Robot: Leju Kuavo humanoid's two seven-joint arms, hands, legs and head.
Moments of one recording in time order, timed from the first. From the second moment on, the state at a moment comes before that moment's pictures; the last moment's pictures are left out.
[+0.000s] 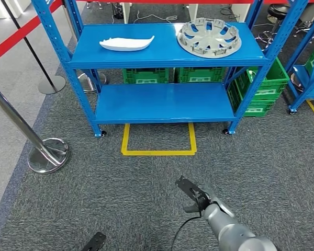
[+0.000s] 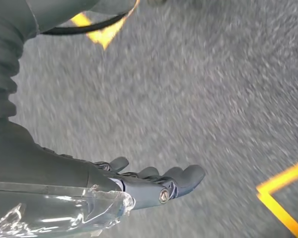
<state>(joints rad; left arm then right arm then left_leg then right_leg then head) -0.14 -0.17 0.76 -0.20 -1.30 0.09 -0.08 -0.52 0.18 -0.68 -0.21 1.55 -0.06 -0.13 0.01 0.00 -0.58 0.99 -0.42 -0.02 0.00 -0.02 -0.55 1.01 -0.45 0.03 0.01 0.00</state>
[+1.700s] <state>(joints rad) -0.18 -0.17 0.81 -0.20 -1.30 0.02 0.02 -1.01 0.05 0.61 -0.28 1.22 -0.06 0.11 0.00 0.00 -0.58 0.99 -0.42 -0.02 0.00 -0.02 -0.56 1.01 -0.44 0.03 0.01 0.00</state>
